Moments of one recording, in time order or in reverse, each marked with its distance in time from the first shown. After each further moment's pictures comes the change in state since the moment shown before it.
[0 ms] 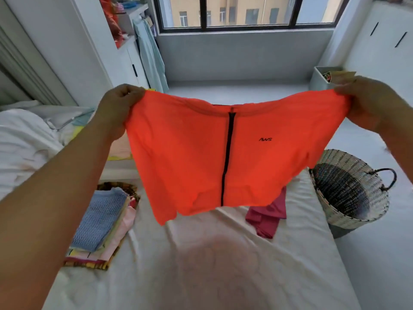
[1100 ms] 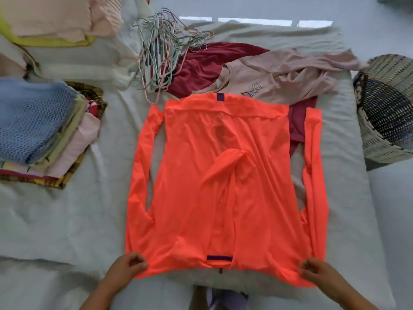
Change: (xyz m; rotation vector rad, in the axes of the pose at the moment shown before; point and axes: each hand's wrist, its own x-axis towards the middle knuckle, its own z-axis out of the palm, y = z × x) left_hand -0.368 -0.475 -0.003 0.513 -0.427 -0.891; right_hand -0.293 0.494 -0.108 -0.840 -0.385 0.879
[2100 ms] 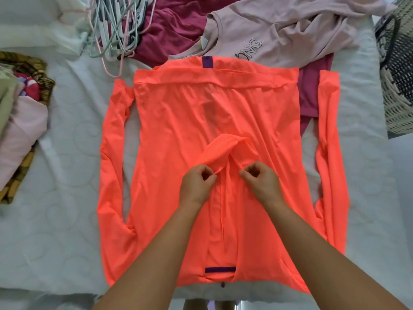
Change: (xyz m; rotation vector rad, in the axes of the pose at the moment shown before) left_hand 0.131 0.211 0.105 0.056 0.189 0.378; right_hand 0.134 -0.179 0.039 0.224 0.408 -0.328
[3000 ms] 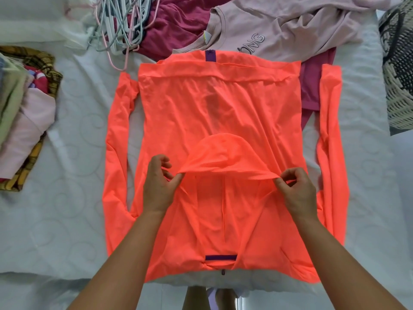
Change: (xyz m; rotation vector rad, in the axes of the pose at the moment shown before) left_hand -0.022 -0.053 -0.050 -0.125 0.302 0.124; right_hand -0.034 0.043 -0.043 -0.002 0.268 0.006
